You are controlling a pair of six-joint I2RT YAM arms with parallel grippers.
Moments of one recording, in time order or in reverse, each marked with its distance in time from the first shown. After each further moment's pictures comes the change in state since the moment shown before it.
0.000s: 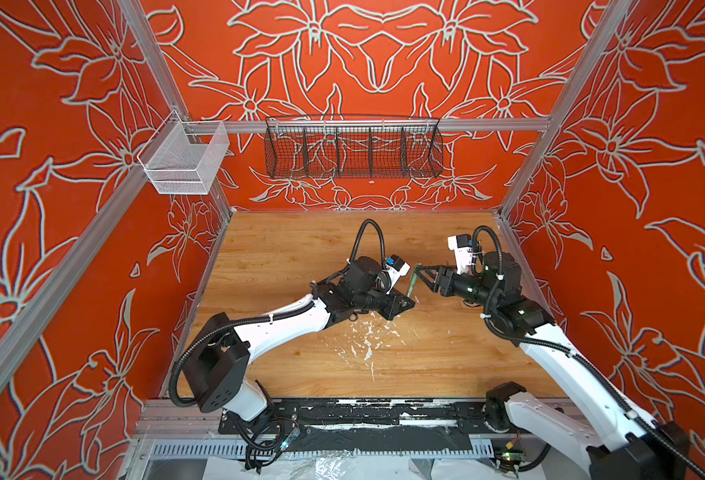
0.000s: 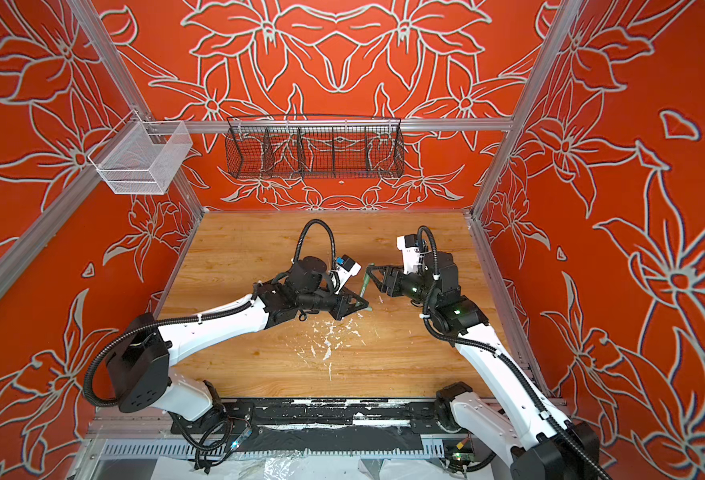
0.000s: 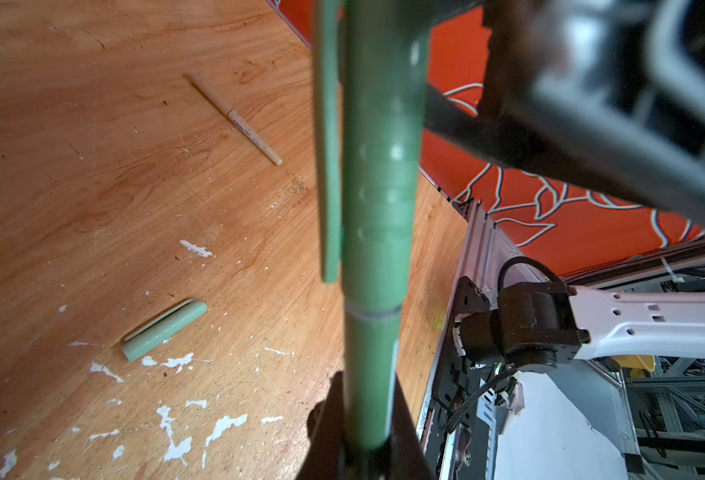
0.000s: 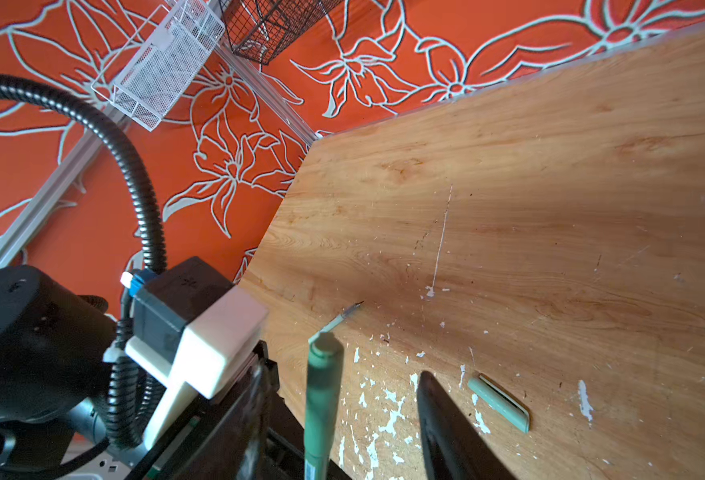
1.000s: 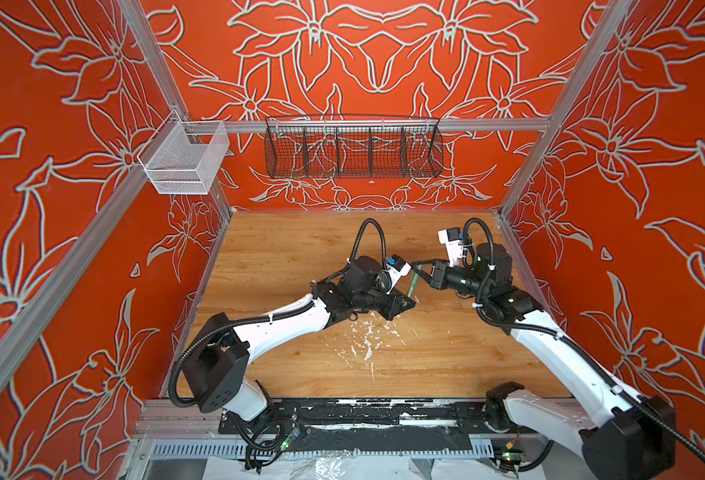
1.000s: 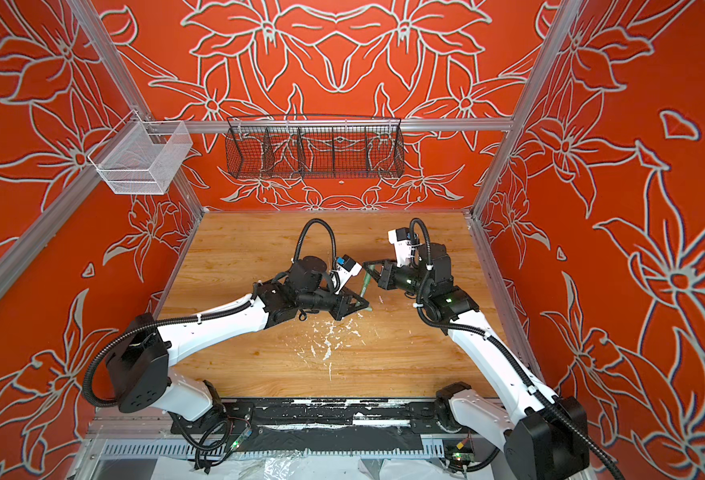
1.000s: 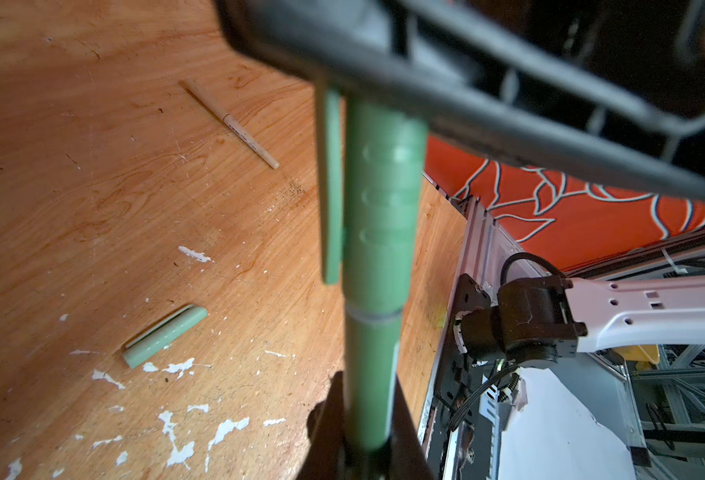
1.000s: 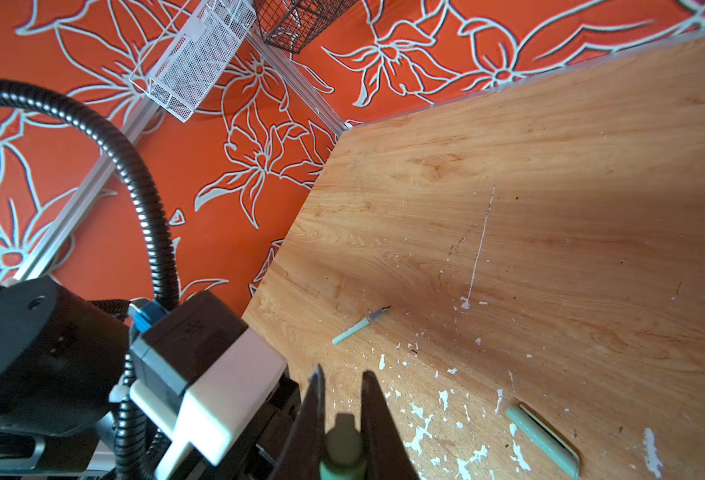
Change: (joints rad) left arm -0.002 0.005 0.019 -0.016 -0.002 0.028; right arm 0.000 0.097 0.041 0.085 -0.090 0.017
